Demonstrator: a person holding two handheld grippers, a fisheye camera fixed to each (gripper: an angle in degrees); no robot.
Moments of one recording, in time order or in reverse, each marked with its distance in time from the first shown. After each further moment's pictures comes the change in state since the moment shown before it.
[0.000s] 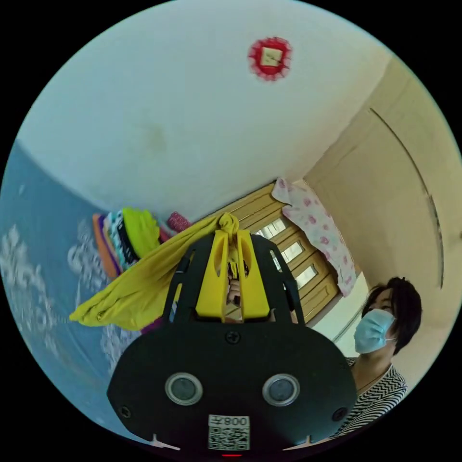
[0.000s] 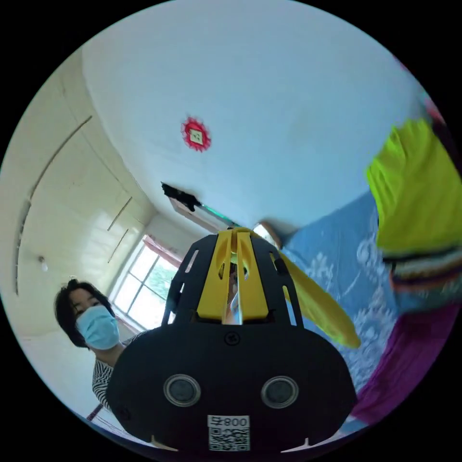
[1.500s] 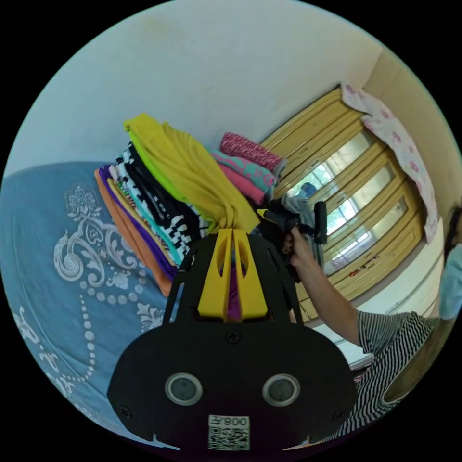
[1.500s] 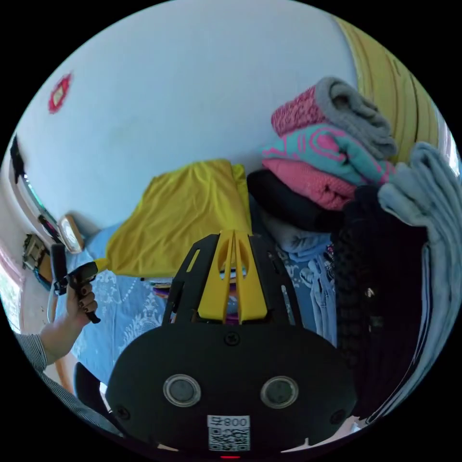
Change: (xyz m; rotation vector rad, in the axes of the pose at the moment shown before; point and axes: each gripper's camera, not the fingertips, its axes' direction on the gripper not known) left arm 0.176 -0.306 0.544 -0.445 -0.394 0.171; right arm 0.269 0.208 -0.071 -0.003 1.211 -0.070
